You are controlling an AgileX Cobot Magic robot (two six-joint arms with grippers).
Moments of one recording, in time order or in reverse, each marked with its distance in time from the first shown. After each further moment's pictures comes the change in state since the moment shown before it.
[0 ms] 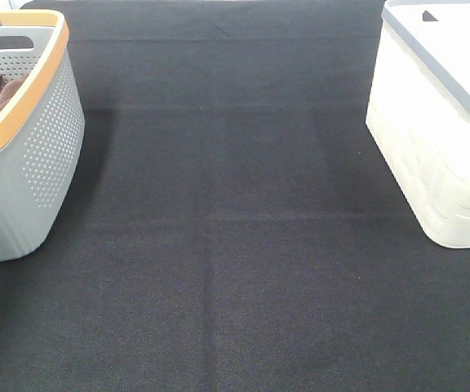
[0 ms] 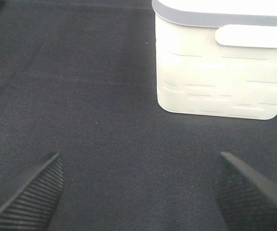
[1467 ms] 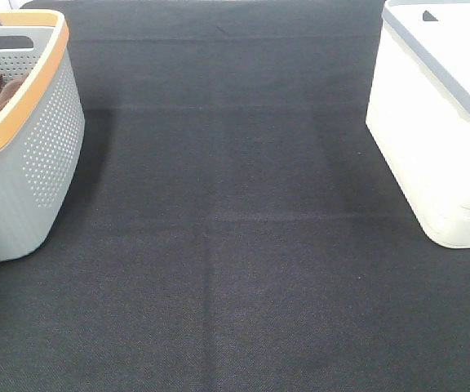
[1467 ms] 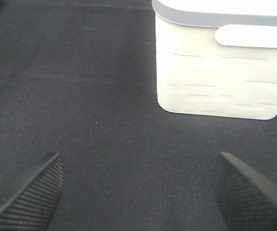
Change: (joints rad) left arm 0.104 0.675 -0.522 -0.052 0.228 -0.035; right arm 0.000 0.000 0.000 0.000 0.000 0.000
